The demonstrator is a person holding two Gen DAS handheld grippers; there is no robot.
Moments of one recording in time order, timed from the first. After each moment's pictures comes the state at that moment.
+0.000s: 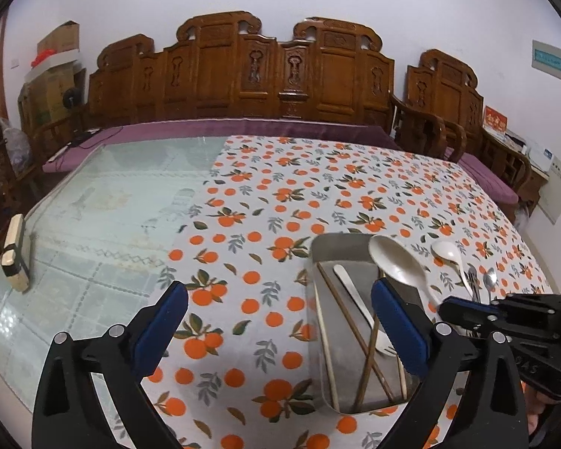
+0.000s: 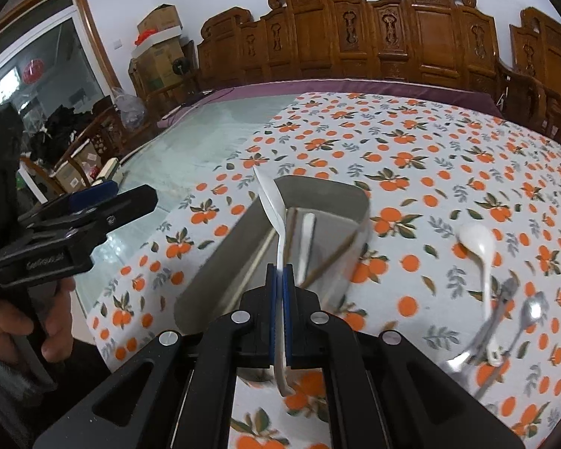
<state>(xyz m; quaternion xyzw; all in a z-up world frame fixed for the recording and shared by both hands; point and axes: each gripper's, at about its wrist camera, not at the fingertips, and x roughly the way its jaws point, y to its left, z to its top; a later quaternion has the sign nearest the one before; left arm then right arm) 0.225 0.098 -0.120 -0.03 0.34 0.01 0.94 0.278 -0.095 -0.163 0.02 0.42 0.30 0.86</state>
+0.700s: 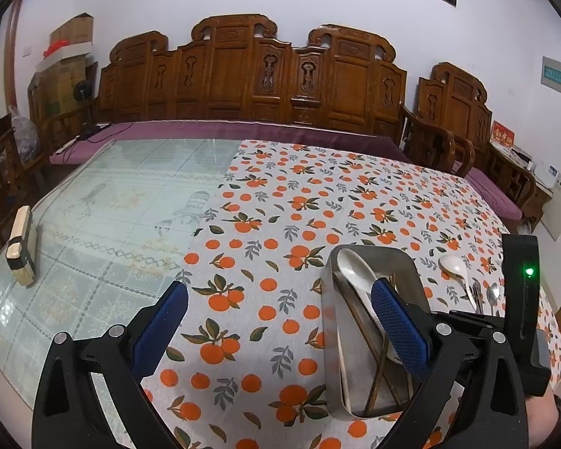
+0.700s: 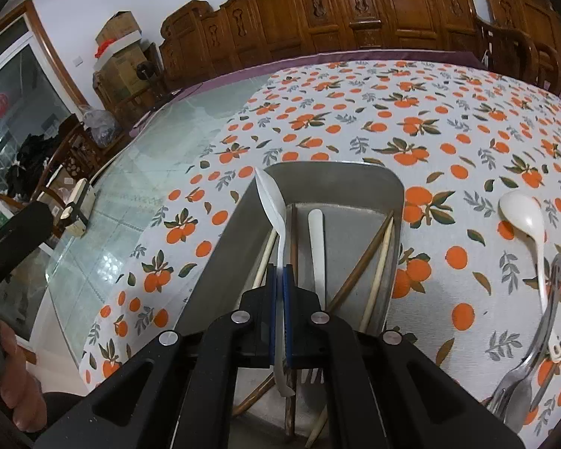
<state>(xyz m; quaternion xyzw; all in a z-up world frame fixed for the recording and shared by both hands) 0.224 0.121 -0.115 -0.05 0.33 0.02 0.94 0.319 -0.058 -0.208 0.06 0.46 0.25 0.85</state>
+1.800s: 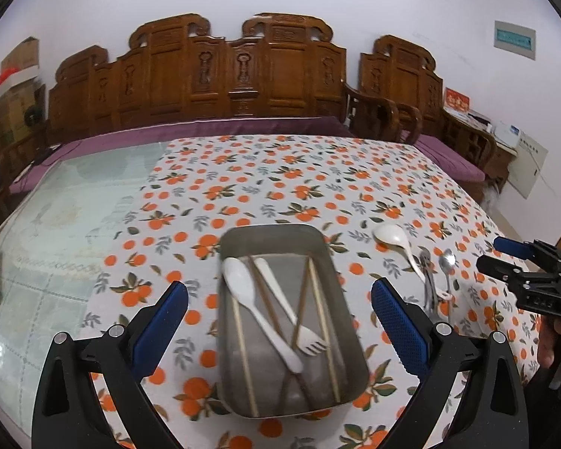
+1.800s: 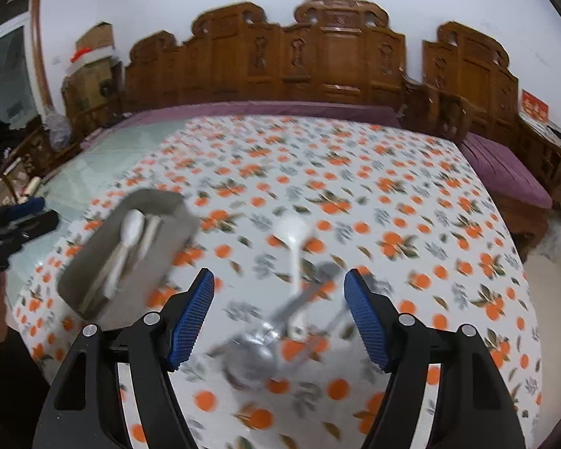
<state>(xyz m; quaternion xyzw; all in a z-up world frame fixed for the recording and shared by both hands) 0.225 0.017 -0.129 0.00 0.34 -0.07 0.94 0.270 -0.264 -0.165 -0.03 0.38 0.13 0.91</state>
